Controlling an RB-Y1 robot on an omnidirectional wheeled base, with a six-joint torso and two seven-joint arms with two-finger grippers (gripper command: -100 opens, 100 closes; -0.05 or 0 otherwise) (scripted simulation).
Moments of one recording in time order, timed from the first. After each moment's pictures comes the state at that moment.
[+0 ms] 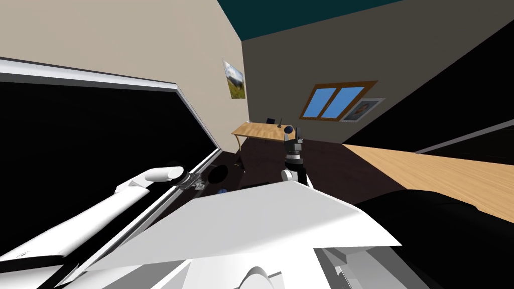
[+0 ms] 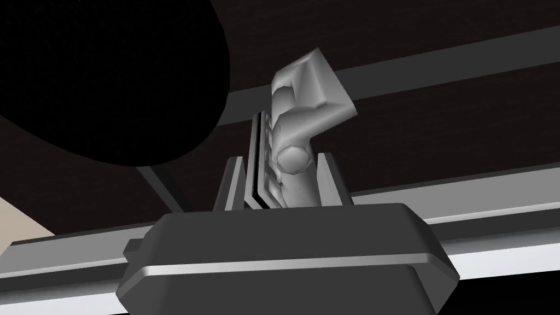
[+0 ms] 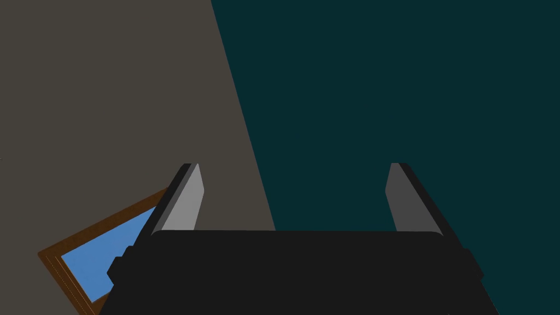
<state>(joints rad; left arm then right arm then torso) -0.02 1.14 -0.25 -1.46 1.06 1.26 -0.55 0.48 0.00 0.05 -2.25 -0.06 -0.53 0.03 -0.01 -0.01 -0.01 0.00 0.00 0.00</state>
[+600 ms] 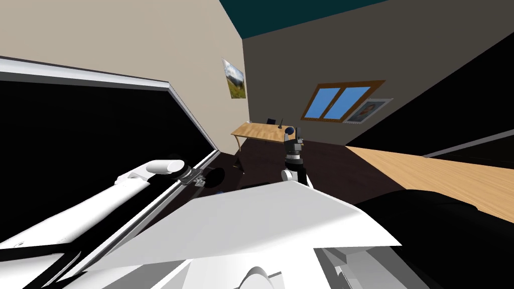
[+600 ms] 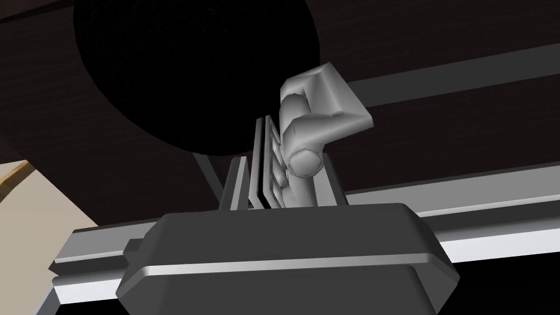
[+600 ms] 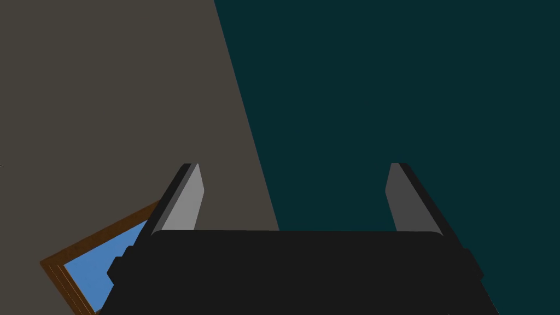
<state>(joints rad) -0.10 1.18 -0.26 -1.54 1.11 1.37 -0.47 0.48 0.00 0.05 -2.25 -0.06 -0.53 0.03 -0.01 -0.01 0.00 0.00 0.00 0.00</state>
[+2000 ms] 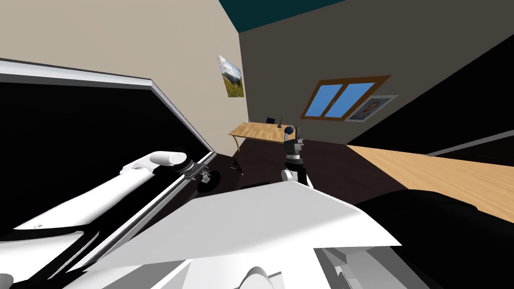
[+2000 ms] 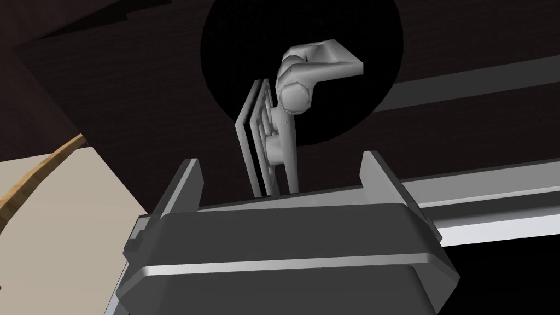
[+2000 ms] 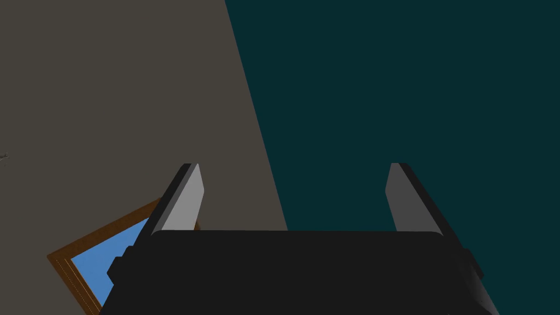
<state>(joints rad) -0.22 1.17 -0.27 -1.58 1.11 1.48 -0.37 0.48 0.00 0.05 -2.25 -0.06 -0.53 0.03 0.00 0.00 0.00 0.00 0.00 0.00</state>
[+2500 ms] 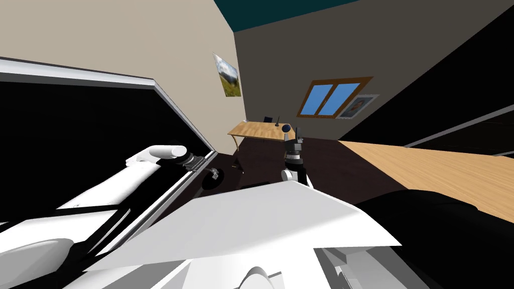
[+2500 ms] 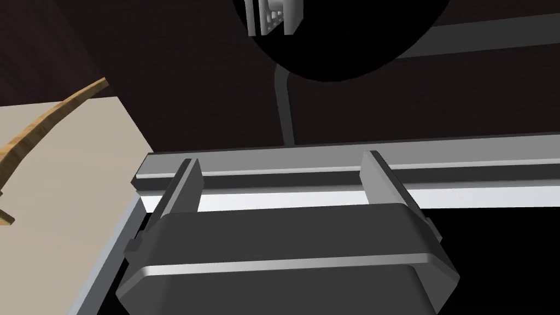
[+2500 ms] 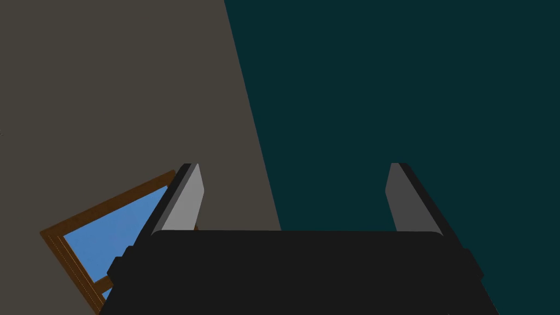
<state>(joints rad) -0.36 1.08 -0.21 -1.42 1.00 1.48 -0.38 0.48 0.00 0.05 -2.25 -0.06 -0.53 0.03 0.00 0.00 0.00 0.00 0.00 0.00</state>
